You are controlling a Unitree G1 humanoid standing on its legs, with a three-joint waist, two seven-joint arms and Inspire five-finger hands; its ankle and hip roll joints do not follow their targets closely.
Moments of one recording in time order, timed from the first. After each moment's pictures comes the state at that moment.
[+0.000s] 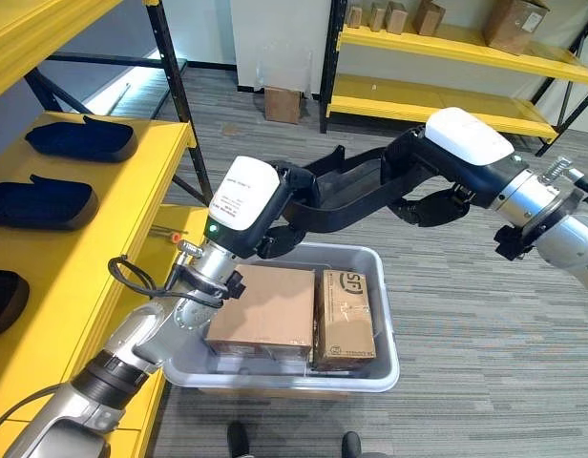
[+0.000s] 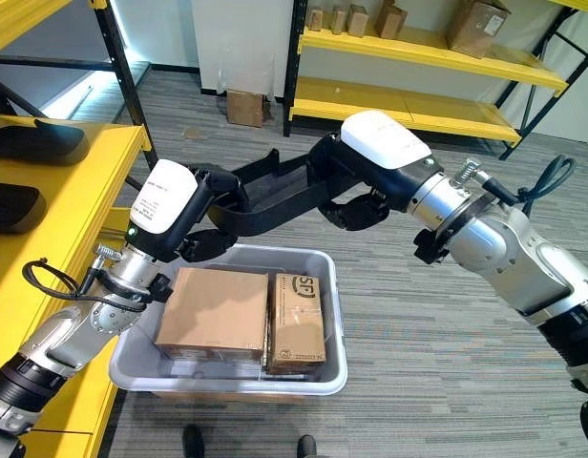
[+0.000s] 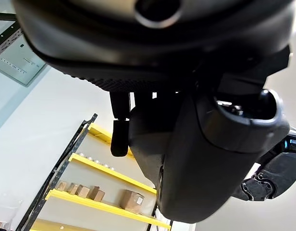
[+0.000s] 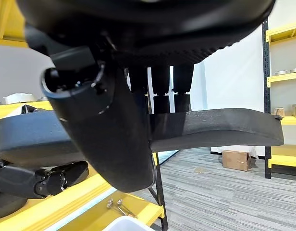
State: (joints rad) left arm -0.40 0.80 -0.40 -0.08 0.48 -0.27 0.39; right arm -0.70 -1.19 0.50 -0.03 -0.03 -0.30 0.00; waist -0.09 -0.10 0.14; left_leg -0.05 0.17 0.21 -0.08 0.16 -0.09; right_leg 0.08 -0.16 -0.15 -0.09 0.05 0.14
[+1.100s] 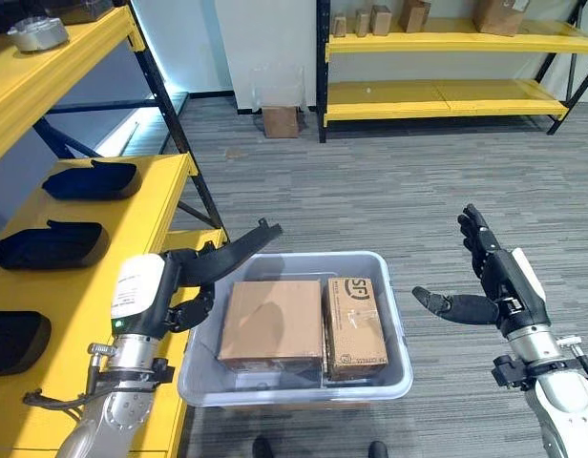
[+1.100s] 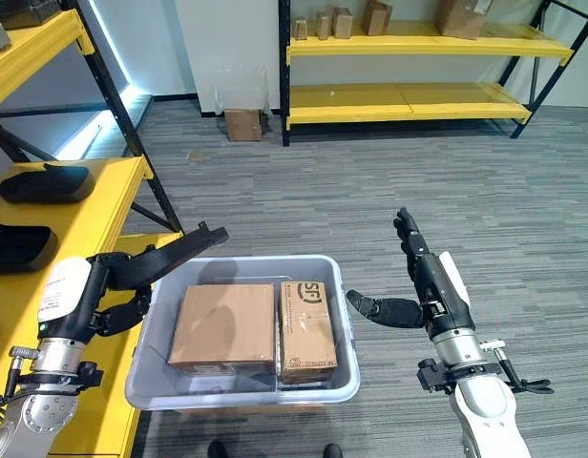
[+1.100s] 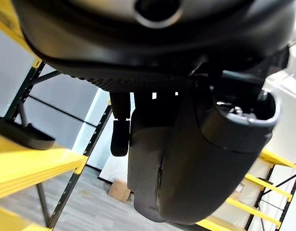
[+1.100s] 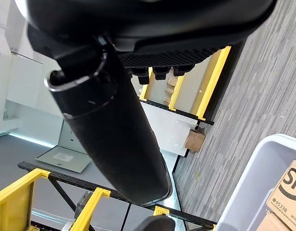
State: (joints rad) left arm 0.28 0.64 0.09 -0.19 0.48 -0.20 0.34; right arm 0.23 -0.55 -0.13 -0.22 0.24 -0.22 0.08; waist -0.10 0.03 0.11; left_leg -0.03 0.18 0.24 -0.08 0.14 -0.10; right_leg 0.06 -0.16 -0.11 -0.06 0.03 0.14
